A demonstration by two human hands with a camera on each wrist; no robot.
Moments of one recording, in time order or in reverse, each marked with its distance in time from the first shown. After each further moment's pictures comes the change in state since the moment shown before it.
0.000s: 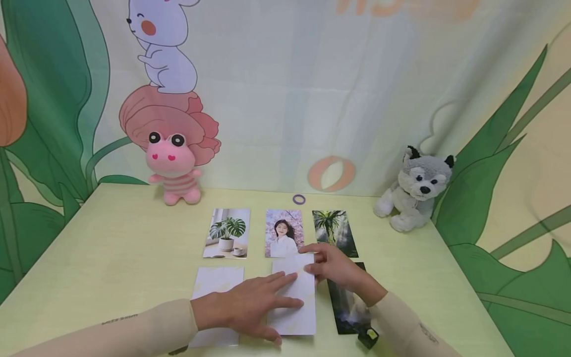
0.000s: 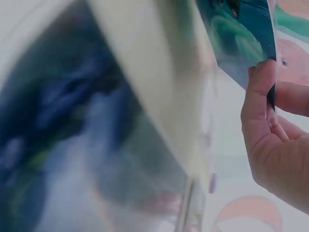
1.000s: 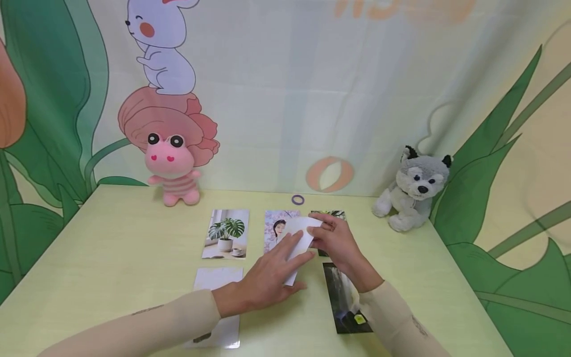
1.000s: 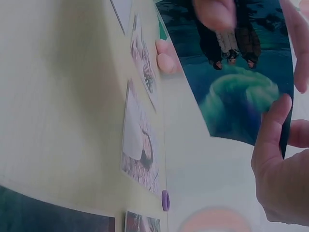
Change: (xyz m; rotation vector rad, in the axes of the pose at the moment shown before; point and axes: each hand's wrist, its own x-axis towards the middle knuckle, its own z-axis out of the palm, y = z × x) left_hand 0.046 -0.003 -0.001 0.039 0.697 0.009; right_hand 0.011 -0.047 -0.004 0.431 0.364 -0.087
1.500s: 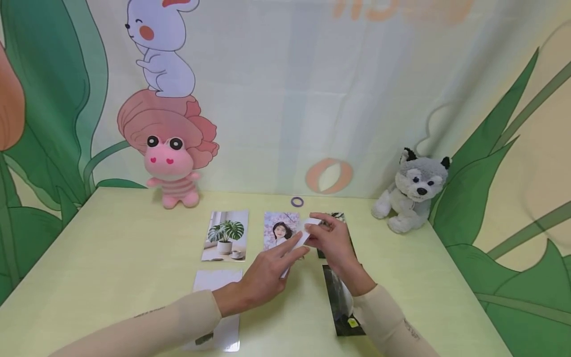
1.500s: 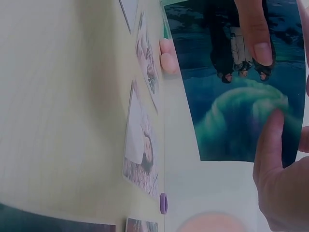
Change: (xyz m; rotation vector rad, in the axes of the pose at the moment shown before) left_hand 0.005 -0.008 0.001 -0.027 0.148 0.029; right_hand 0.005 0.003 0.013 0.017 0.164 -0.039
